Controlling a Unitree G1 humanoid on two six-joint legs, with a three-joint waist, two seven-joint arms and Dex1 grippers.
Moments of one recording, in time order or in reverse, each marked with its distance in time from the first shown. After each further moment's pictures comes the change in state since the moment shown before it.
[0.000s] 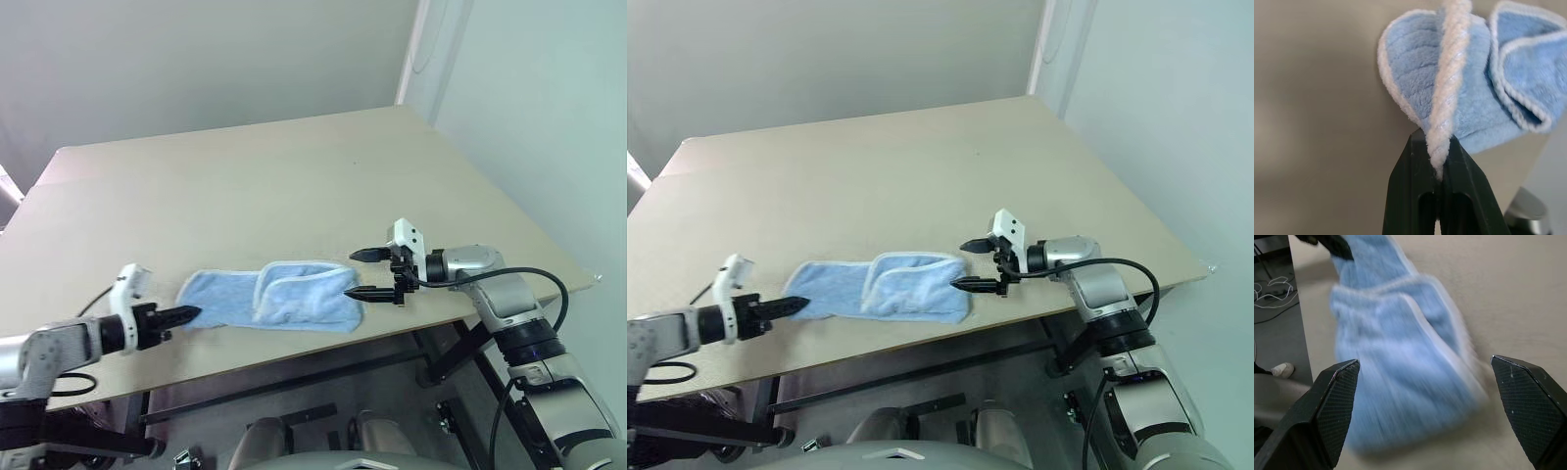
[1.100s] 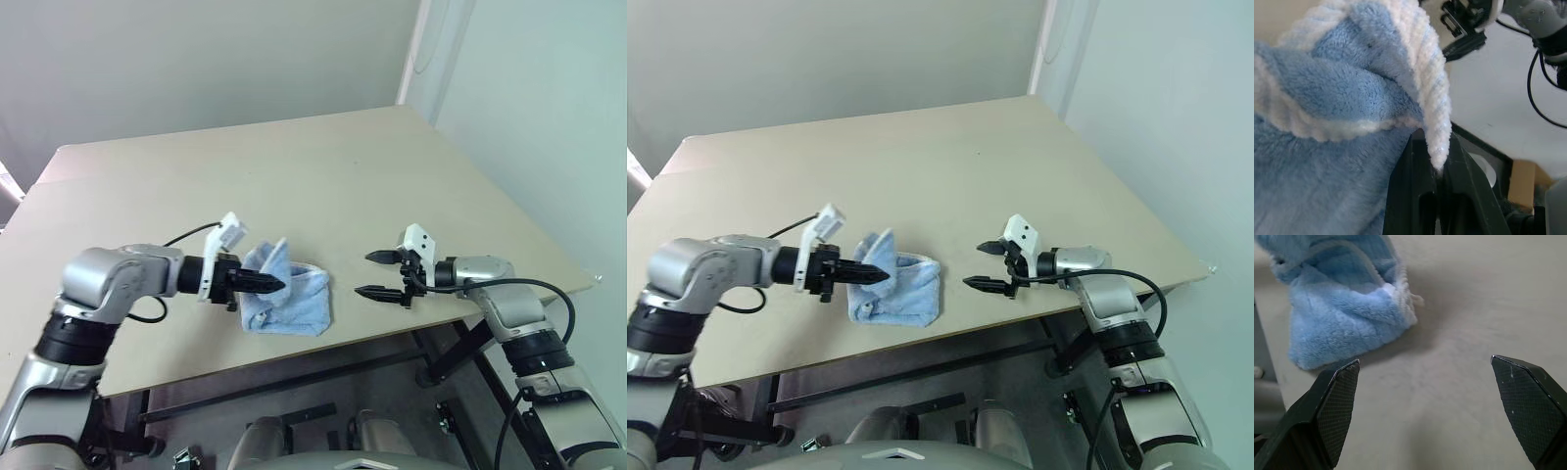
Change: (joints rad) left arm -0.506 -0.107 -0.518 -0.105 0.023 0.033 -0.200; right arm 0.073 -0.016 -0.048 -0.010 -0.038 -0.014 -0.104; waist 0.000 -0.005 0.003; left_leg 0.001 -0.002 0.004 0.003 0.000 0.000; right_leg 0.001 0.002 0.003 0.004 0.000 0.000
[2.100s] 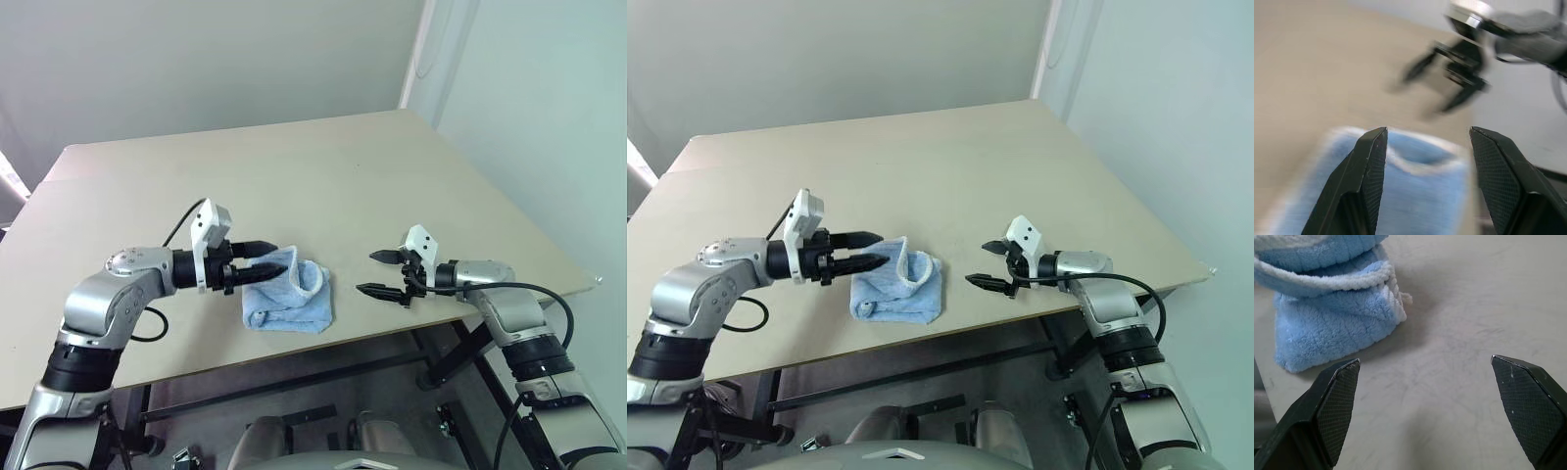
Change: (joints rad) left arm 0.126 -0.077 0.182 0.047 0.163 -0.504 -0.019; right arm 0.010 0.013 -0.010 0.015 -0.002 -0.005 -0.055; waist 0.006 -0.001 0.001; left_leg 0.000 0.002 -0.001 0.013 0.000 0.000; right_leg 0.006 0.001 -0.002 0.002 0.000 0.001
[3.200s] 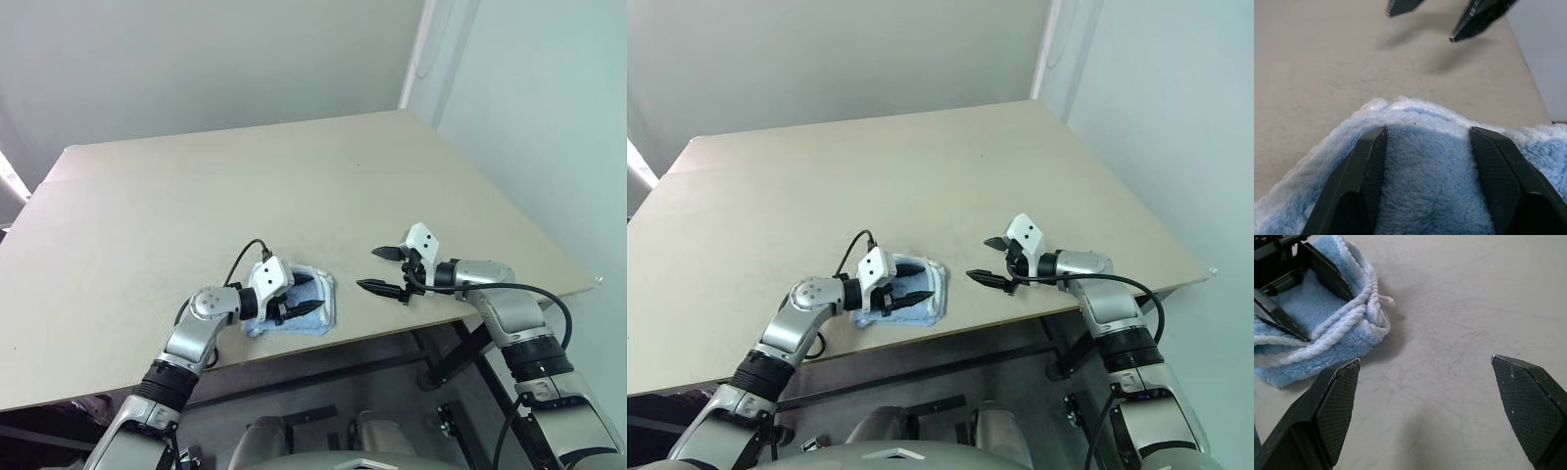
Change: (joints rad) left arm 0.109 -0.290 -0.245 0.277 0.424 -0.604 0.076; right arm 0.006 0.004 -0.005 -0.002 0.010 -0.005 -0.047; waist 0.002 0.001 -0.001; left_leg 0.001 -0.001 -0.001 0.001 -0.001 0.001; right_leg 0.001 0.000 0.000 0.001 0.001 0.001
